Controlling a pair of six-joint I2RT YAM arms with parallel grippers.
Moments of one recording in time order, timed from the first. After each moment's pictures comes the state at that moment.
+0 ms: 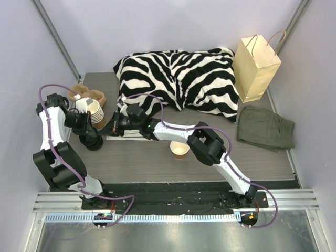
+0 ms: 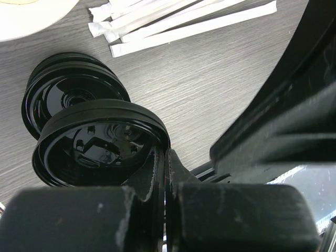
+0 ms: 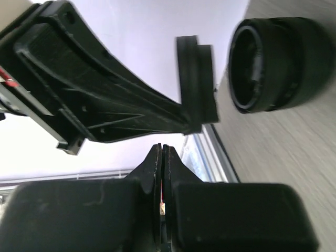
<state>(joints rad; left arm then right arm) 0.44 1.53 1.34 -1.26 0.55 0.57 1.00 2.37 1.85 0.35 -0.47 1.30</state>
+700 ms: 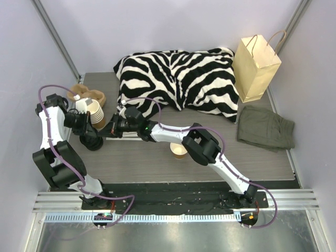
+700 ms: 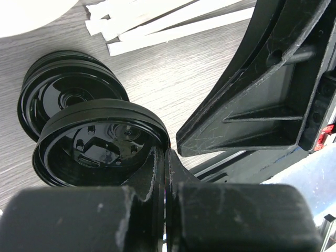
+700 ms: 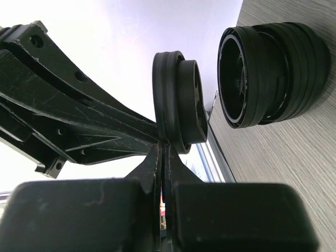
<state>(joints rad) 0.45 1.54 1.34 -1.26 0.56 0.57 1.02 2.46 1.92 0.39 -0.45 1.37</state>
